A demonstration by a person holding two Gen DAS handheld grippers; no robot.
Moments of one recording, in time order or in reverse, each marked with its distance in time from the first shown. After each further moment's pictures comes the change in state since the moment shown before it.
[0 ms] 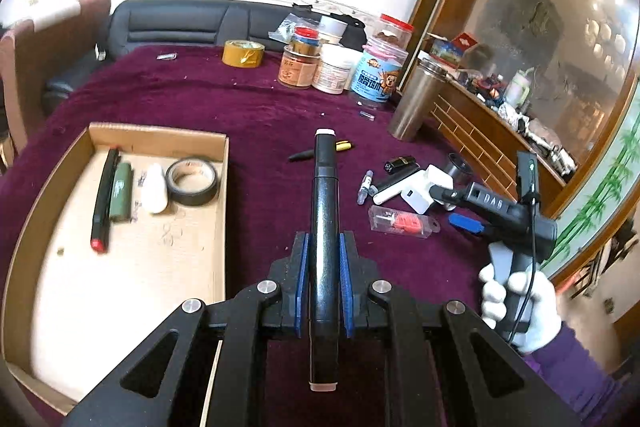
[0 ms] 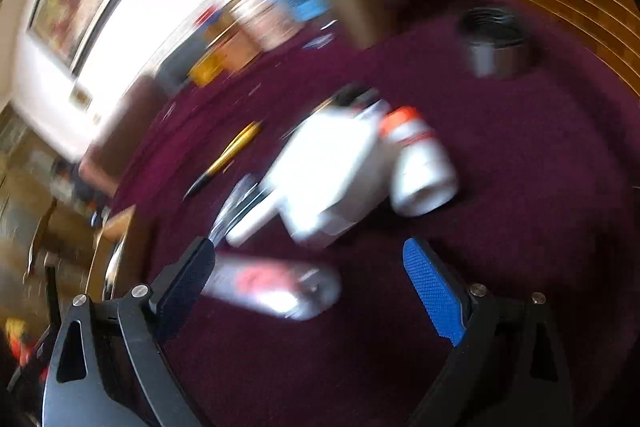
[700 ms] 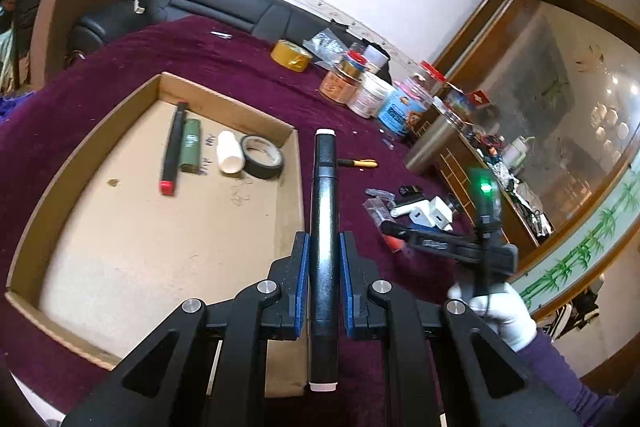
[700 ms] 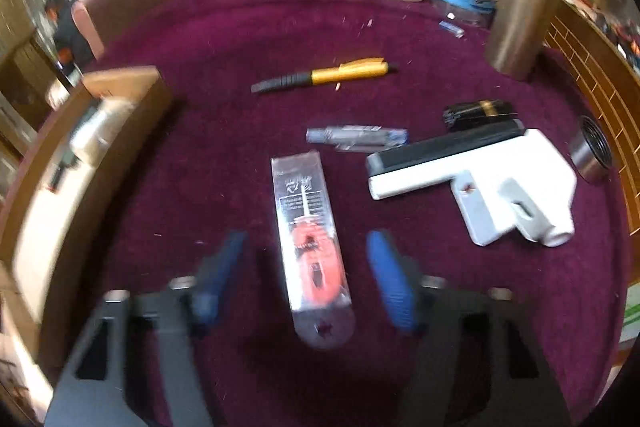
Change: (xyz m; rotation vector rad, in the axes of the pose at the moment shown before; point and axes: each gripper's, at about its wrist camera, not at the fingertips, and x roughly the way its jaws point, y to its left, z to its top) left arm -0.053 0.078 -0.031 -0.235 -0.069 -0.049; right arm 0.070 0.119 -0.028 -0.477 0.193 -0.297
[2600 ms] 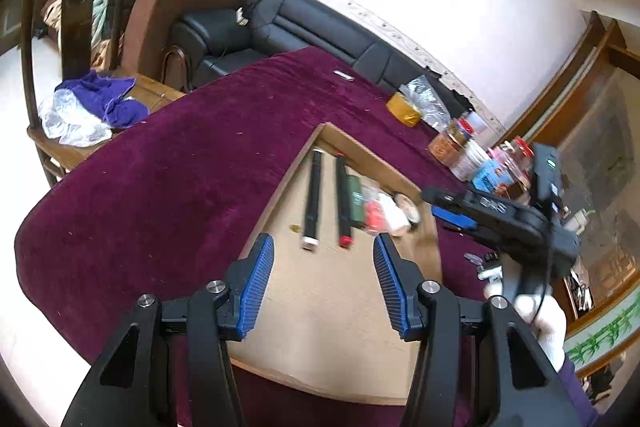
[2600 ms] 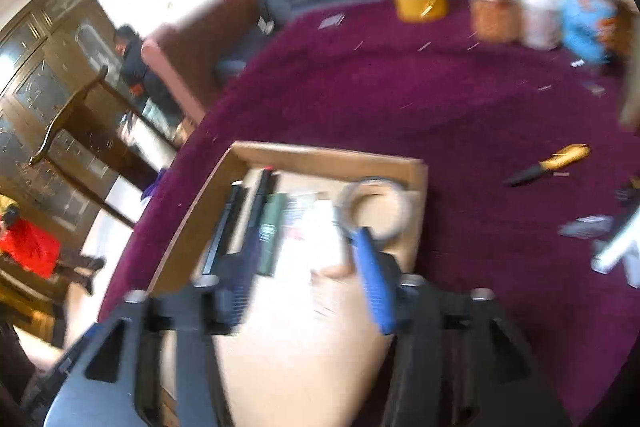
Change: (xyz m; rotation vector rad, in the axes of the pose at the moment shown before) left arm -0.054 0.104 0.024 -0.184 -0.113 0.231; right arm -0.039 0.138 0.049 0.086 -0.144 0.318
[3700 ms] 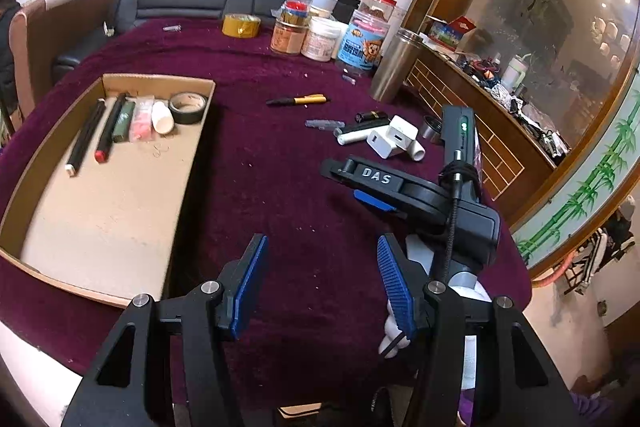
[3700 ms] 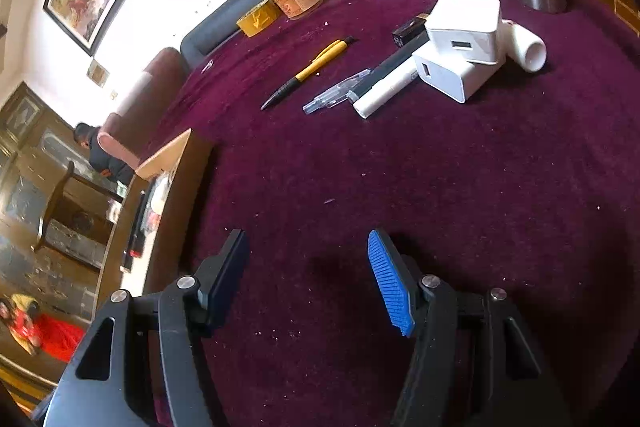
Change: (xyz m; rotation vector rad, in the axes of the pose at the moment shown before) left arm 0.008 -0.220 -0.128 0.417 0.224 -0.146; right arm -0.077 -0.166 -0.106 0.351 -0.094 -0.033
